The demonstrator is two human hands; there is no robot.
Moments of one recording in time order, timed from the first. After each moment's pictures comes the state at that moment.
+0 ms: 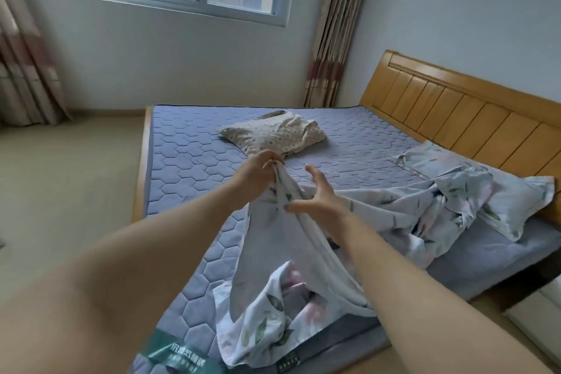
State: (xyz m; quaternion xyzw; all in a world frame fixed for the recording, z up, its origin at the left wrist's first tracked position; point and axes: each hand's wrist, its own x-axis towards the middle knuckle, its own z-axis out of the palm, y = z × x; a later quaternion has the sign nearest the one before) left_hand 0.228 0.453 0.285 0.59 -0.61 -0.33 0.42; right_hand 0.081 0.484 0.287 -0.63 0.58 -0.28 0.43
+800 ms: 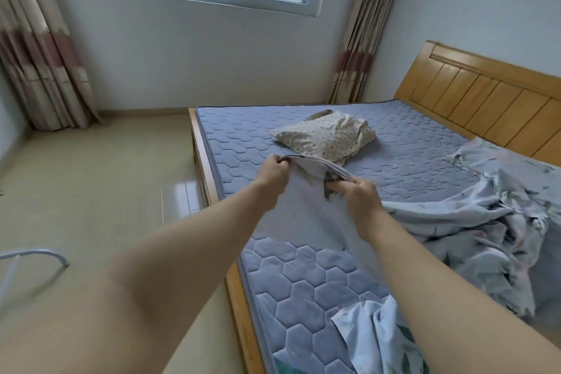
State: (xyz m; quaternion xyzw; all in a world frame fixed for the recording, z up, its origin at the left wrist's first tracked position) left_hand 0.564 0.371 0.264 0.61 -0.43 -0.50 0.44; right_hand 0.421 0.409 0.277 -0.47 0.62 -0.44 0.44
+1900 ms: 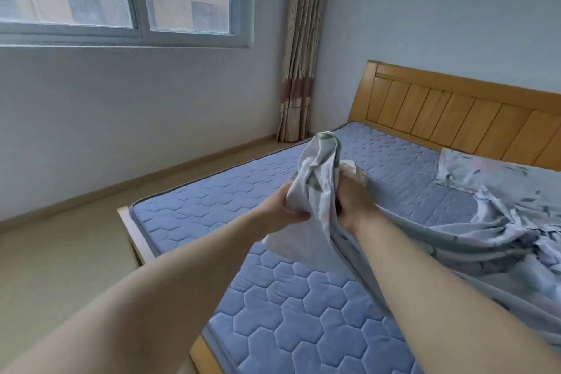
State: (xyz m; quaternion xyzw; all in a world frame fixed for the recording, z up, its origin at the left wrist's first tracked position) left_hand 0.749 -0.159 0.269 0.42 -0.73 -0.50 0.22; right_hand 0.635 -0.096 0.323 -0.37 0.55 -0.59 0.46
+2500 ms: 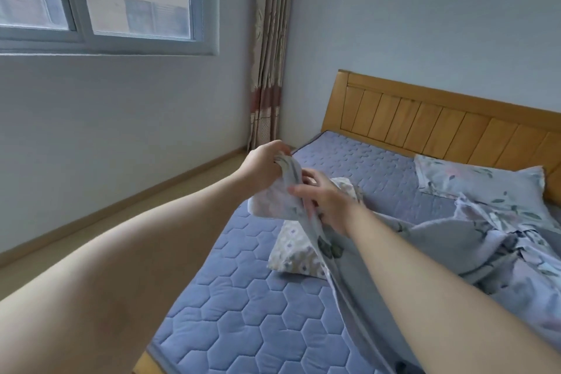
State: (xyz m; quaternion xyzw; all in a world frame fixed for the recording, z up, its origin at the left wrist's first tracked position) left_hand 0.827 -0.426 0.342 0.36 -0.81 -0.33 0.31; right_hand 0.715 -0.330 0.323 -0.45 0.65 -0.46 0.40
